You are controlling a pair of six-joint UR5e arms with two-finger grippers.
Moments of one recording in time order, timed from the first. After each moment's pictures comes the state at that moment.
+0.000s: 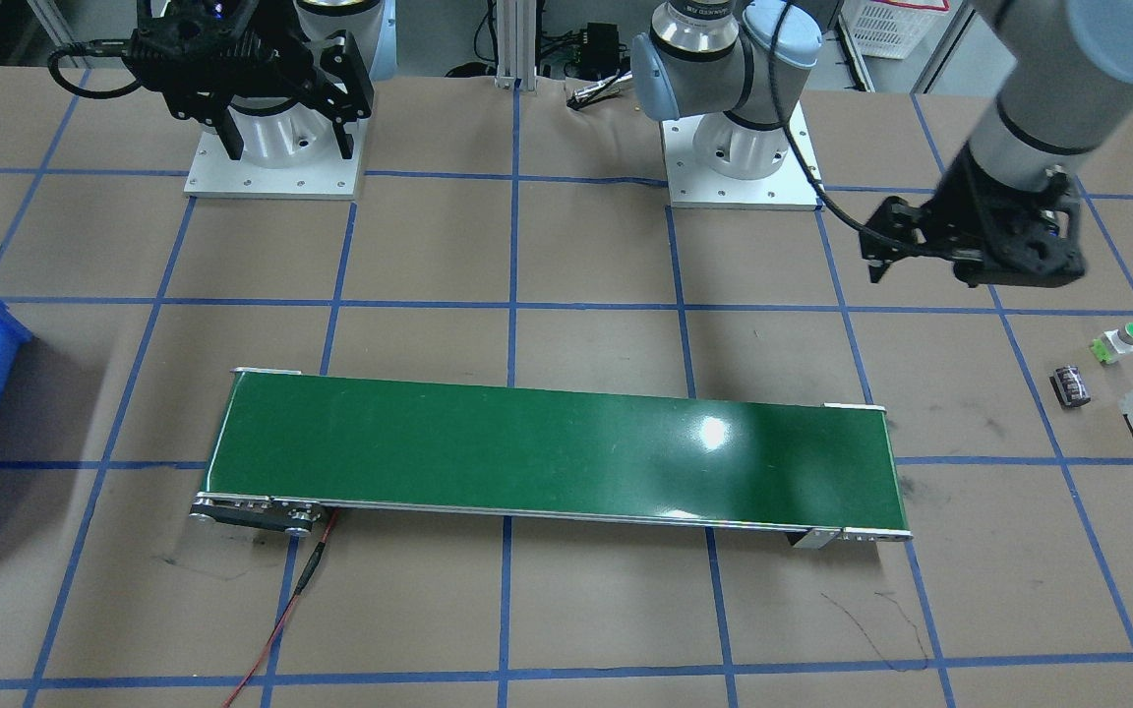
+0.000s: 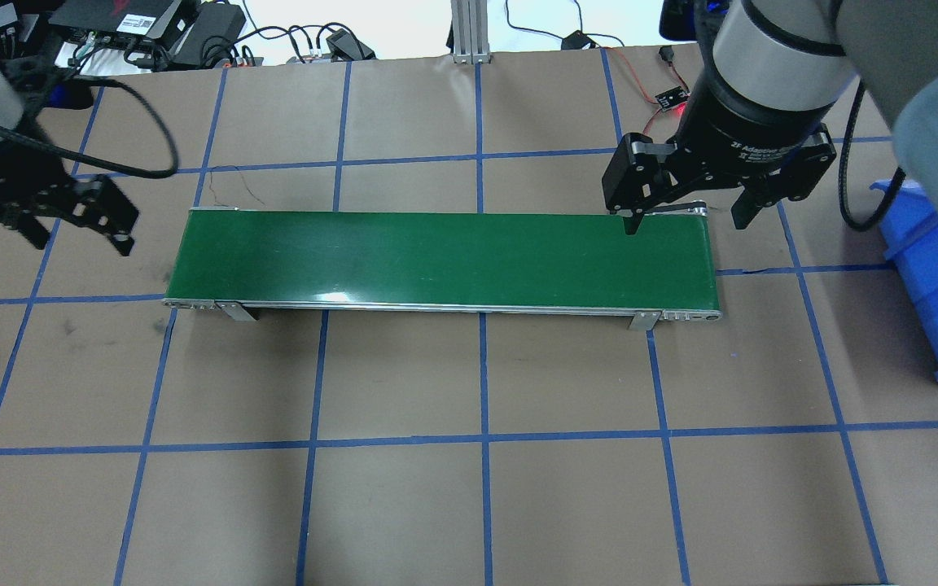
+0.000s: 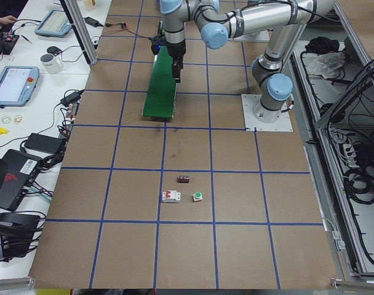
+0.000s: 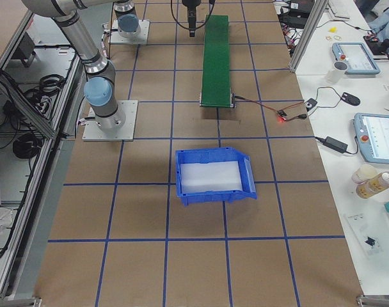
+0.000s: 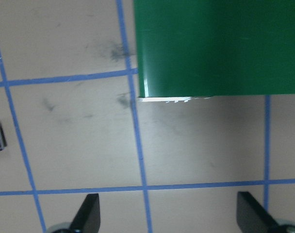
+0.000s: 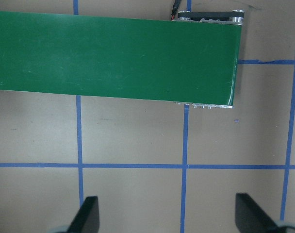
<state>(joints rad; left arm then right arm) -1.28 -1.55 -1.69 -1.54 1.69 0.37 1.70 -1.70 1.57 -1.46 -1.55 0.11</state>
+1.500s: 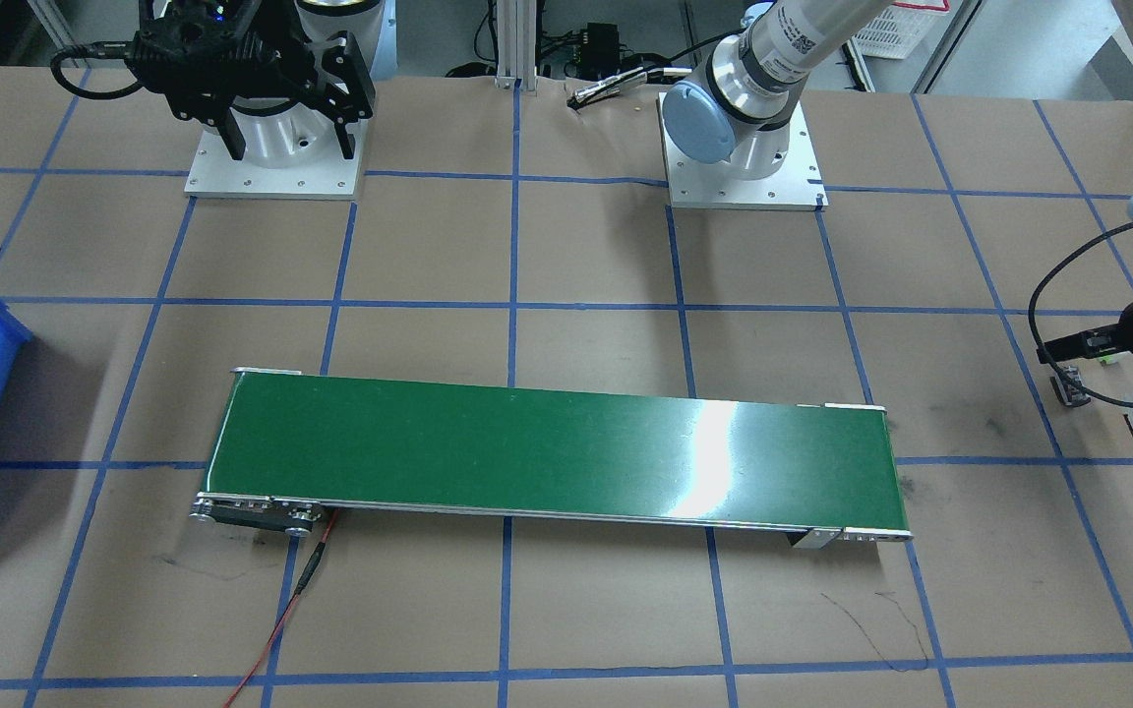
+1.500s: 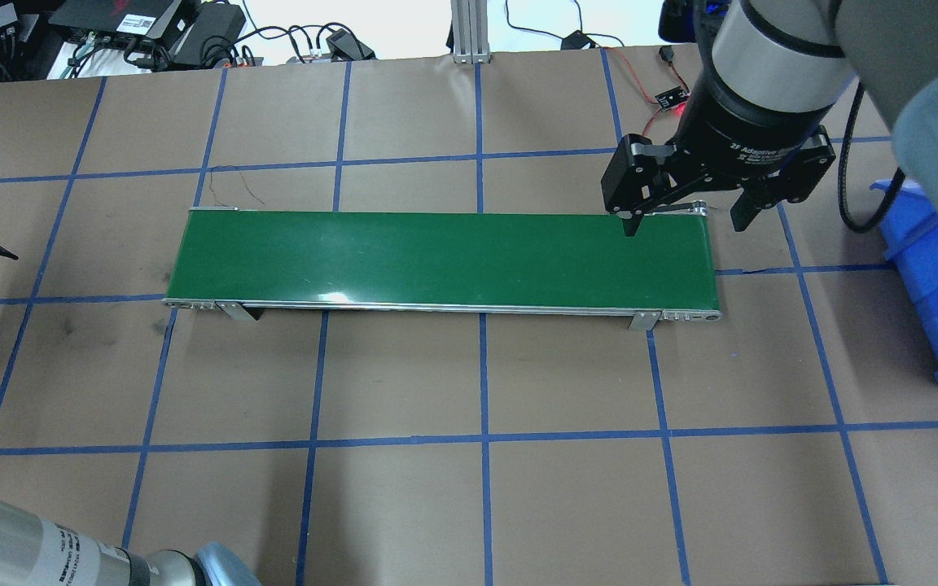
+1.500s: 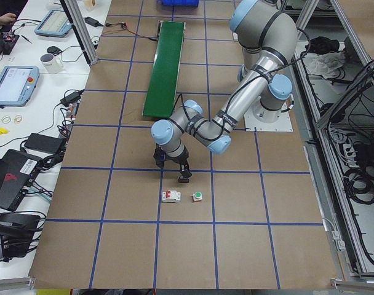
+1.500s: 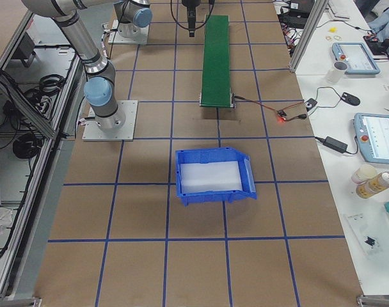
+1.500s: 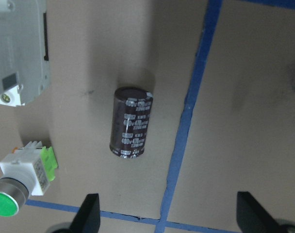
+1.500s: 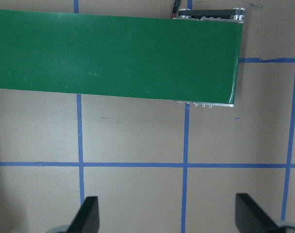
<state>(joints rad) -0.75 -2.01 -1.69 -1.23 1.83 0.62 1.70 -1.70 1.57 -1.46 -1.55 0.12</state>
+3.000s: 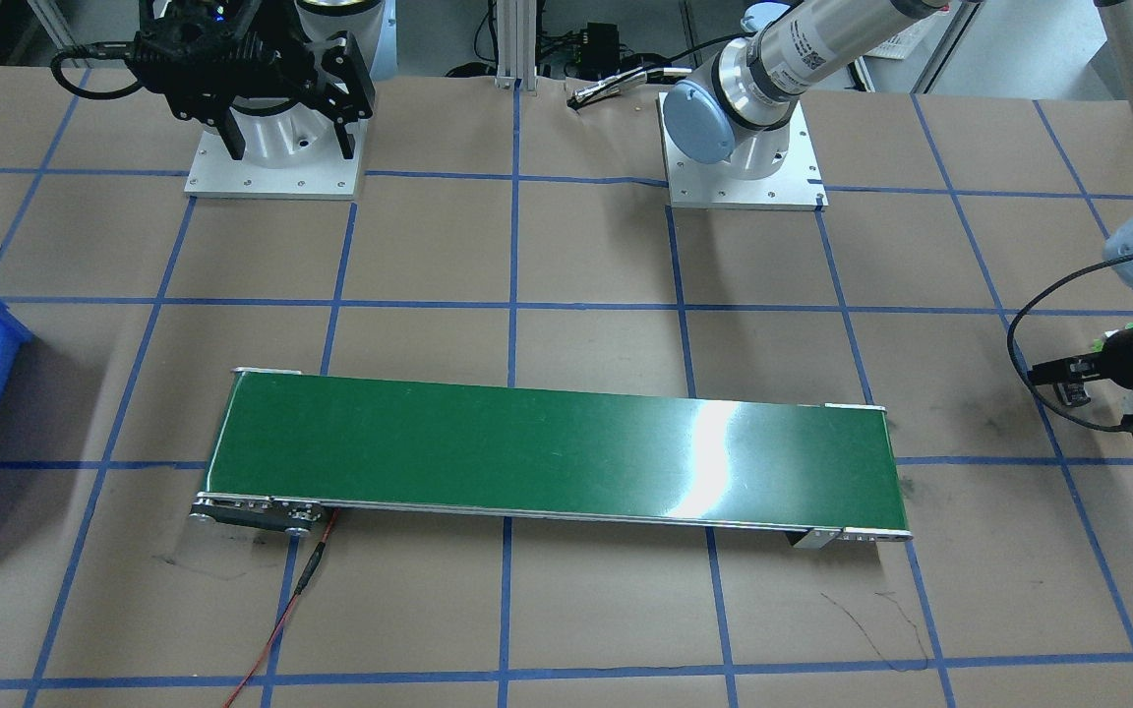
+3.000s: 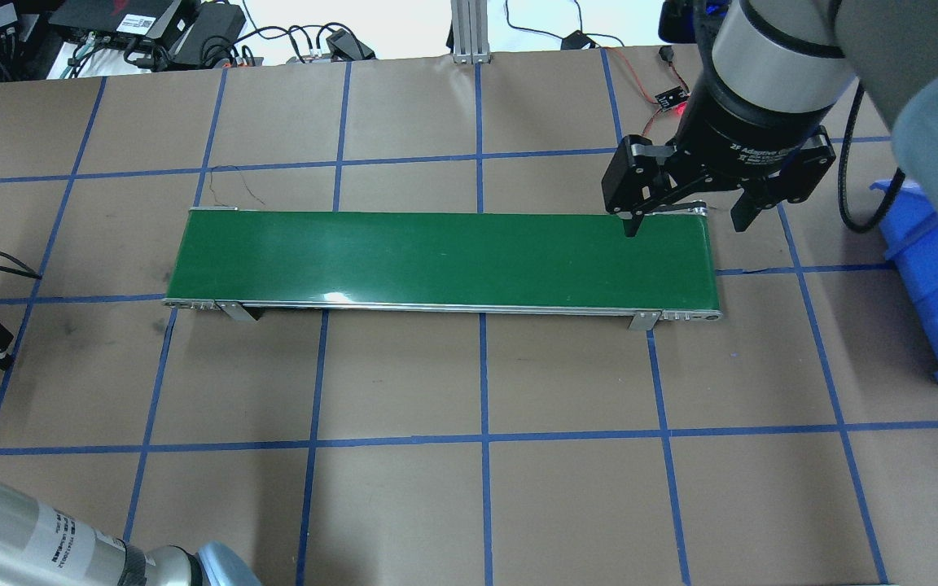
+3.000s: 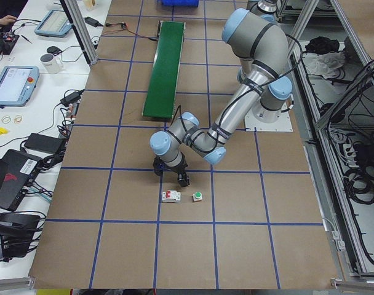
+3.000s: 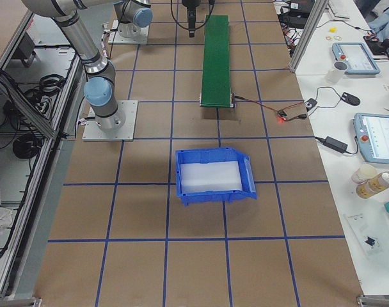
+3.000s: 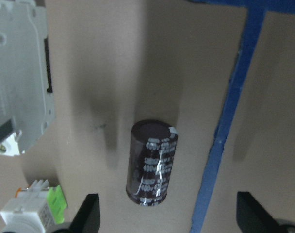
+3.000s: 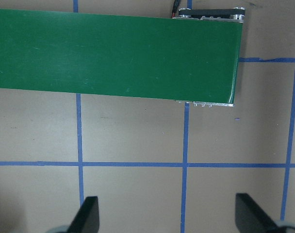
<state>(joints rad) -0.75 -2.11 -1.69 -1.11 1.84 0.70 1.70 -1.70 1.57 -1.46 -1.55 0.12</state>
